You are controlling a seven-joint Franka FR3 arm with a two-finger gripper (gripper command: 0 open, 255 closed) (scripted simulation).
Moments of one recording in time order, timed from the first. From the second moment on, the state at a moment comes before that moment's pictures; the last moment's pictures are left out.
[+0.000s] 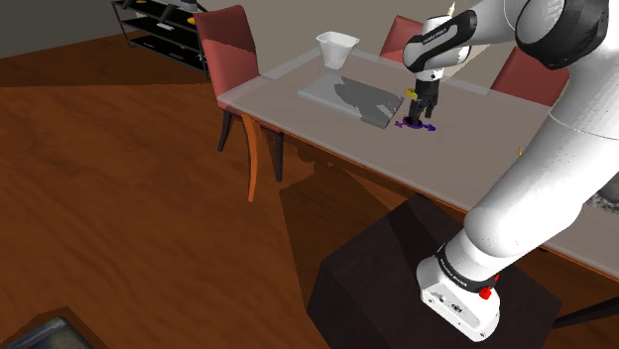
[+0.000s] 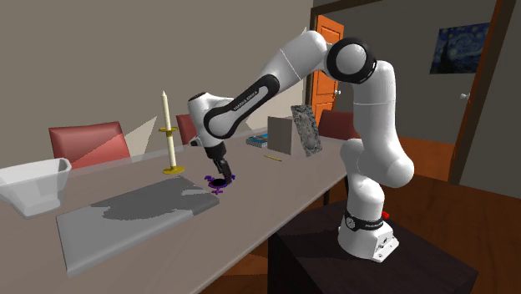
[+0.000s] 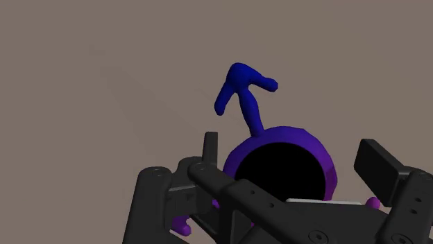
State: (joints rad) arm -0.20 0.15 -0.43 -2.06 -0.17 2.02 -0.59
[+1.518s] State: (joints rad) arm -0.20 0.13 -0.43 -2.02 -0.17 1.96 -0.59
